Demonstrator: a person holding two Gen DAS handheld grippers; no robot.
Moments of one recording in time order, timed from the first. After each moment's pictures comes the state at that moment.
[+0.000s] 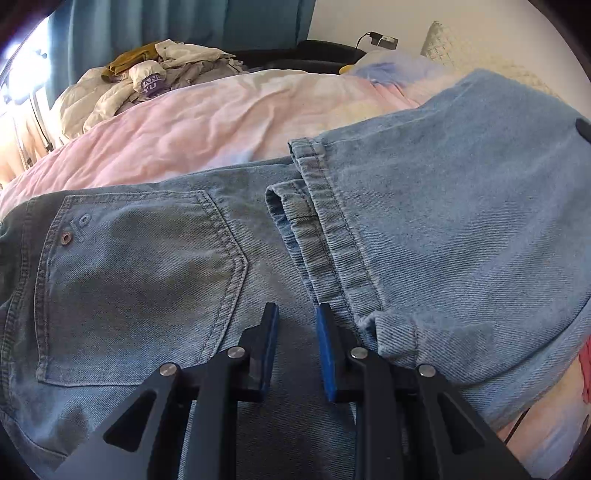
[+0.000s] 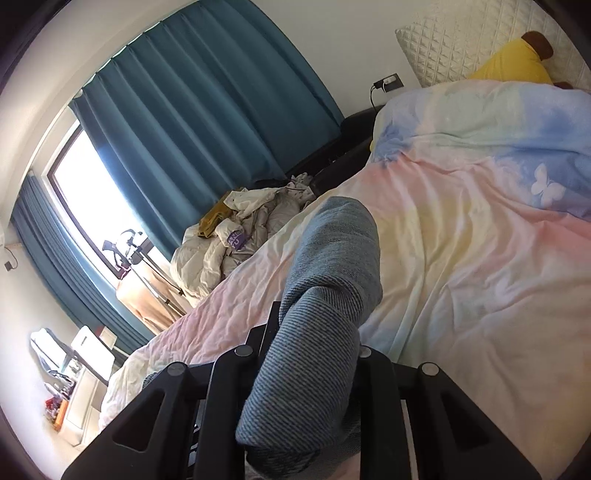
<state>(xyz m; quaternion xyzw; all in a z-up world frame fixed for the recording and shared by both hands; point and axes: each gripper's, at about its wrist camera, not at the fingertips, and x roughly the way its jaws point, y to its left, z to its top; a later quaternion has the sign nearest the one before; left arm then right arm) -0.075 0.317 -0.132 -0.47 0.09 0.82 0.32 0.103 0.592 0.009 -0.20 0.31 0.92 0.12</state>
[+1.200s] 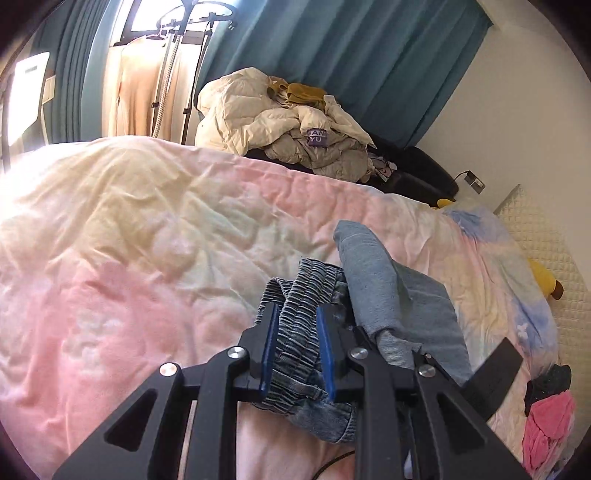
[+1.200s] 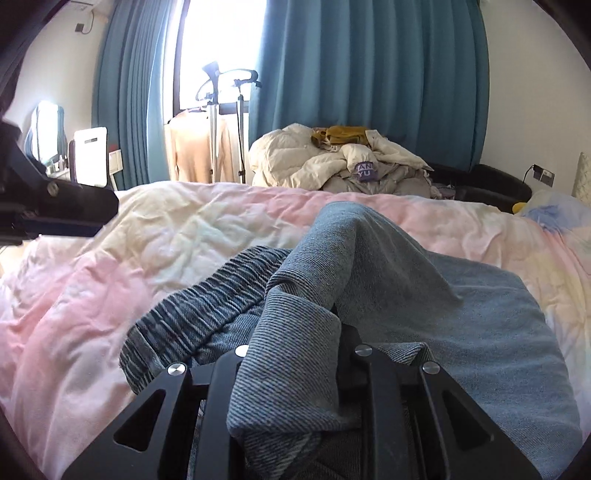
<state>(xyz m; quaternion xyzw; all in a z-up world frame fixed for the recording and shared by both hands) -0.156 -0.028 -0.041 -0.41 -0.13 0.88 0.21 -0.092 0.133 -0.097 -0.25 -0.01 0.97 0.02</state>
